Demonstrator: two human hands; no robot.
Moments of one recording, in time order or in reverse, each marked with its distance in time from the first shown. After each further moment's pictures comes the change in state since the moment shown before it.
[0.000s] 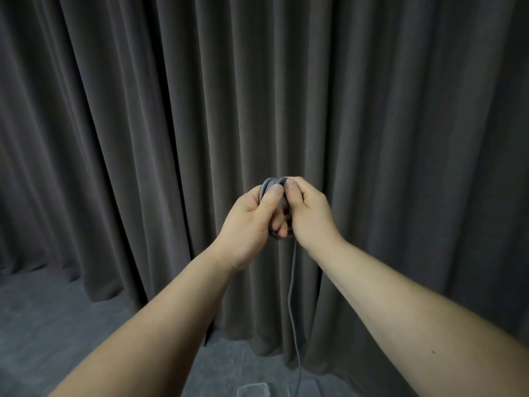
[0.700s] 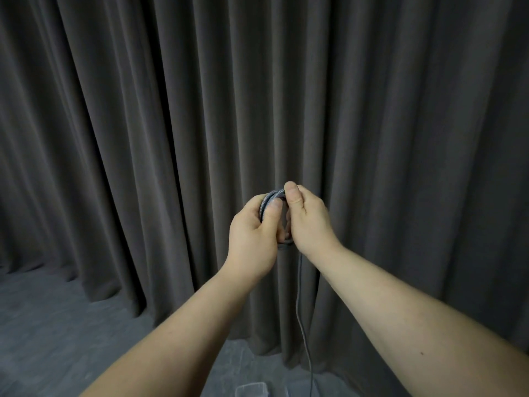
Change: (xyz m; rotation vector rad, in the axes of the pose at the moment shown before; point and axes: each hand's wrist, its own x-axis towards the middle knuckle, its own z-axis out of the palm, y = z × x) left_hand -0.013 -0.017 0.020 0.168 0.276 0.087; right_hand -0.003 0.012 -0.005 -0.130 0.044 0.007
